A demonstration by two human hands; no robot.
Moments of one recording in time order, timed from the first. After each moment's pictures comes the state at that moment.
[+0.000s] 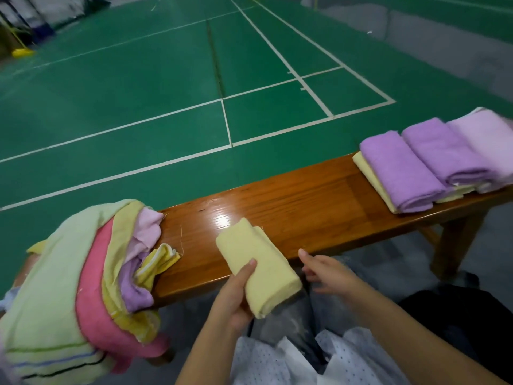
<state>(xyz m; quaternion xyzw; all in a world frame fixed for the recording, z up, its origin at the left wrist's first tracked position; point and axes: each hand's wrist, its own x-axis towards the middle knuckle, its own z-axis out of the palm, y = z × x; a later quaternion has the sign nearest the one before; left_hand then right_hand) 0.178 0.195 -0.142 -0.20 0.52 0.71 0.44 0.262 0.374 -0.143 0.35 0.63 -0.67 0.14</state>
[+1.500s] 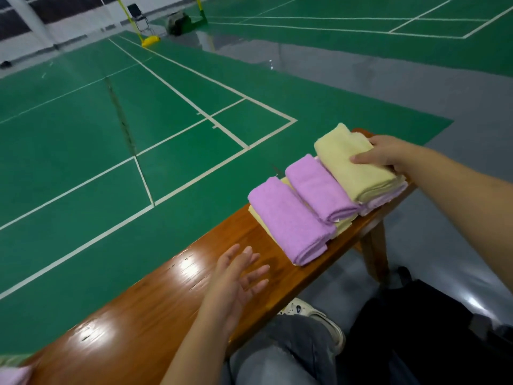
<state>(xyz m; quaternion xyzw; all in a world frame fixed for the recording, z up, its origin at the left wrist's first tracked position) 0.174 0.440 -0.086 0.04 0.61 0.65 0.45 0.310 0.791 -0.059 0.52 0.72 -0.45 -0.09</state>
